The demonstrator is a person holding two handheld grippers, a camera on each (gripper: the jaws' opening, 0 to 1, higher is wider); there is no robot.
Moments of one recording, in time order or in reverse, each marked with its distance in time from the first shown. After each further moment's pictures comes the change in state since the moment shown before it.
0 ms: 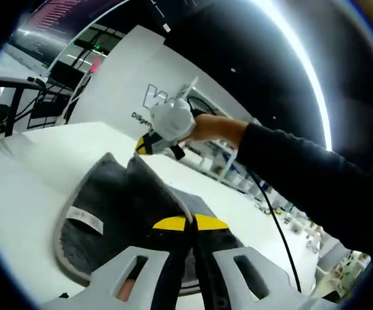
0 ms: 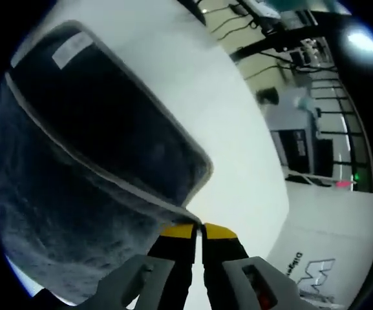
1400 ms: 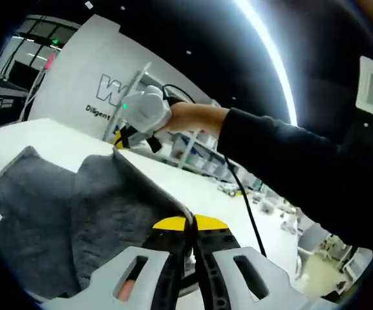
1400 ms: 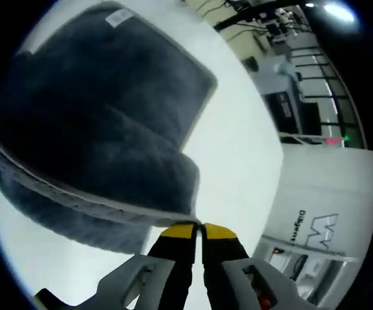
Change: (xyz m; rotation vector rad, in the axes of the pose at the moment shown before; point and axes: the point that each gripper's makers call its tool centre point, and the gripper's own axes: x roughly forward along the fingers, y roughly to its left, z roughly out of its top) left arm 0.065 -0.143 -0.048 0.104 0.098 -0.250; right arm -0.090 0.054 -0.147 0.157 0.140 -0.069
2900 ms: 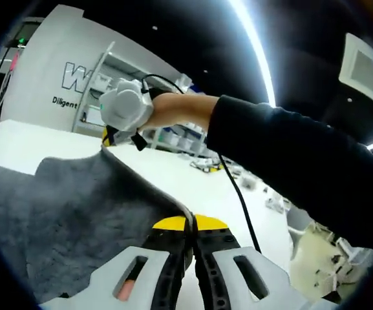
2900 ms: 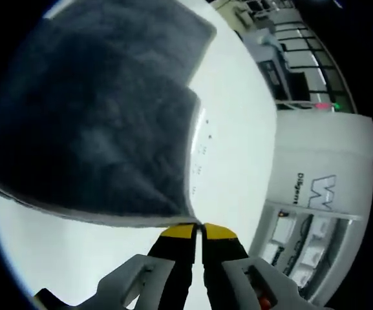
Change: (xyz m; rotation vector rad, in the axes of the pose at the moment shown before) left arm 0.098 -0.100 -0.053 0.096 0.168 -0.161; right arm -0.038 0.066 -0.153 0.126 0.135 -0.057
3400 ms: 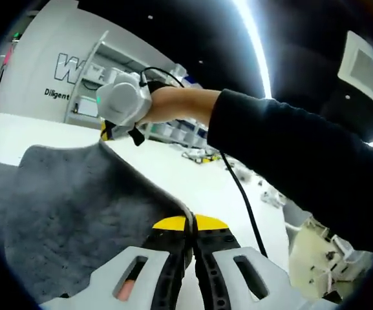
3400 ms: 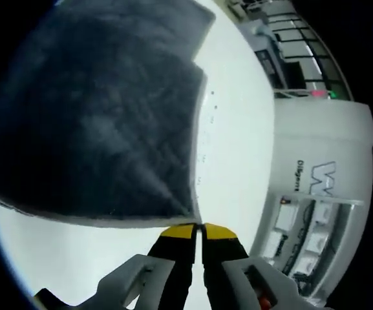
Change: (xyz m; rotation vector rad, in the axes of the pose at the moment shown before) left arm 0.041 -0.024 -0.020 -0.006 0.054 -0.045; right arm 0.000 0.022 -0.057 0.049 0.043 -0.009
